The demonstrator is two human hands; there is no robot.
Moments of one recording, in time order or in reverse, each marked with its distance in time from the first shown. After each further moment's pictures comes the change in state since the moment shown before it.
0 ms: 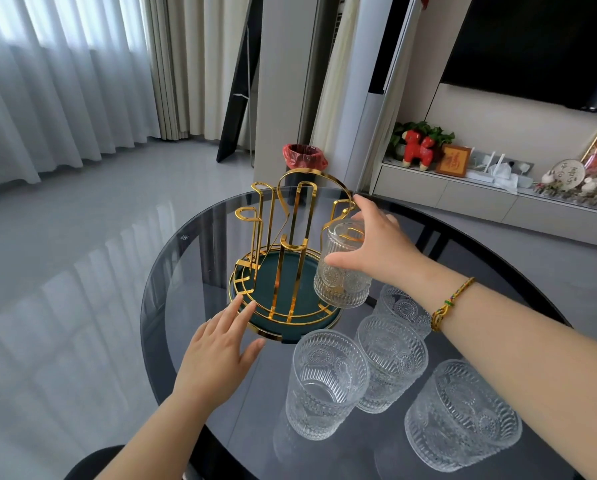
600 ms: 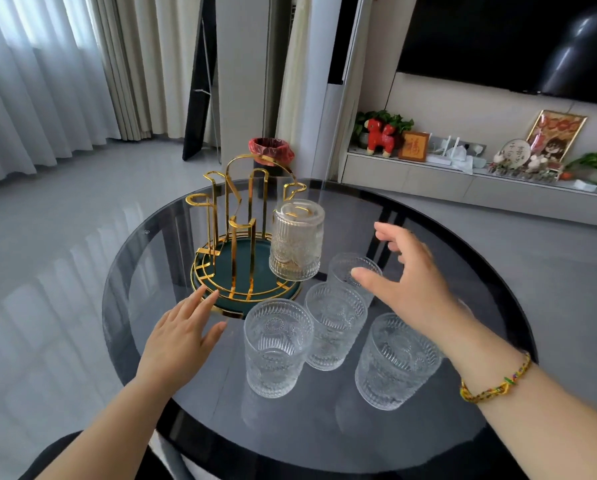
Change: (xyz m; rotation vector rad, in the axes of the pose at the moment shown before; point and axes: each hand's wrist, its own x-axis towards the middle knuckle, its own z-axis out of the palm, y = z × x) left_hand -0.014 0.008 -0.006 0.005 0.017 0.027; right_hand -0.119 0.038 -0.031 0.233 0.249 0.043
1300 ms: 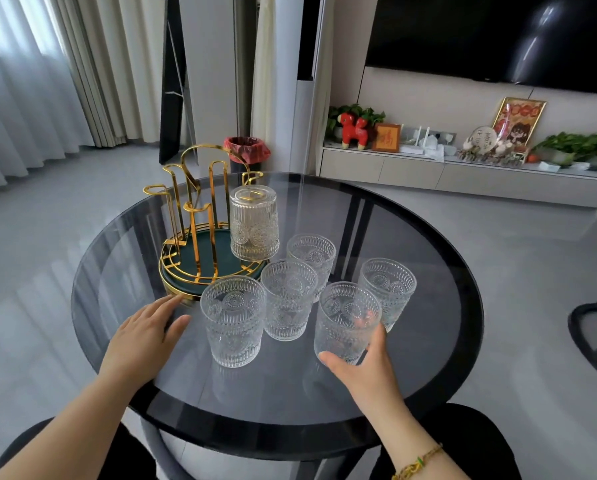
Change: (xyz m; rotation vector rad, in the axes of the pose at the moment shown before) left_hand -0.029 0.017 -0.006 -0.036 0.005 -0.055; right_hand -0.116 0.076 0.048 0.330 0.094 0.447
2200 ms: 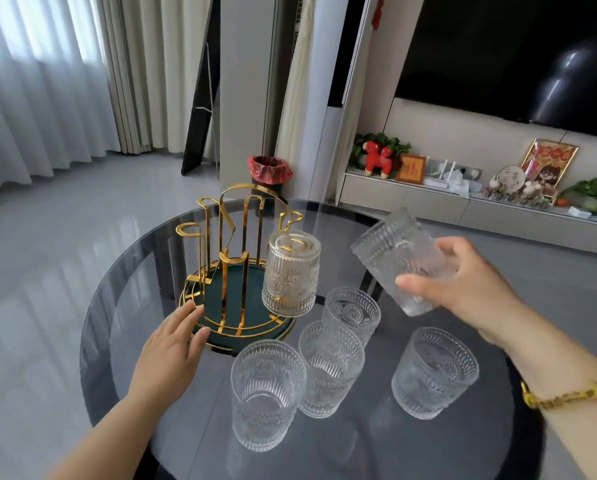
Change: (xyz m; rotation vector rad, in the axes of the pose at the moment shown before) left_hand 0.059 -0.008 0.003 -0.210 0.078 -0.049; right_hand 0.116 -0.150 -0.057 -0.284 -0.093 -0.222
